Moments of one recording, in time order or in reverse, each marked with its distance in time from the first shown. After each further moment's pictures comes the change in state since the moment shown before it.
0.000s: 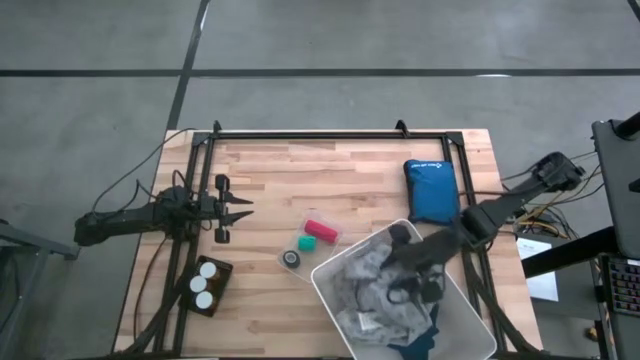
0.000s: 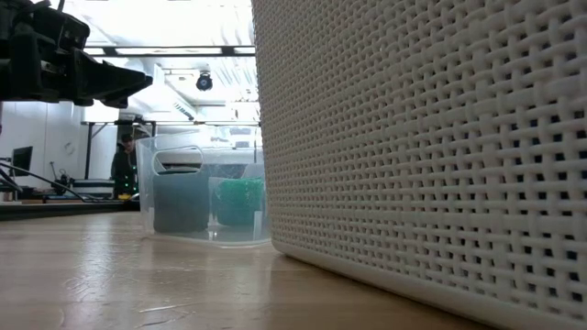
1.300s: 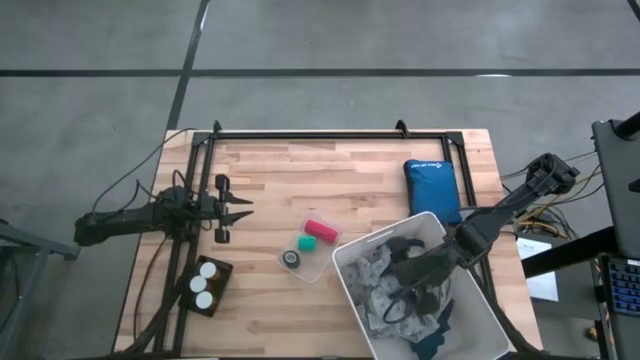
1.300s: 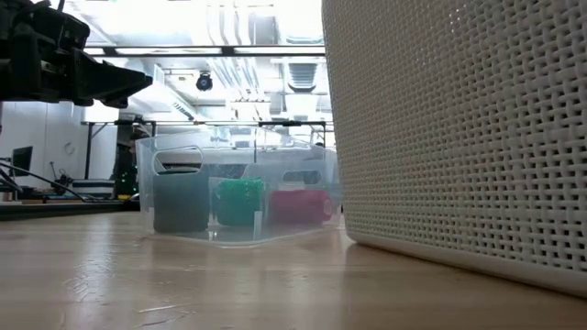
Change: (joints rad) left arm 0.000 0.000 0.000 0.000 0.000 0.000; right arm 0.077 0.081 -0.038 0.030 0.099 0.016
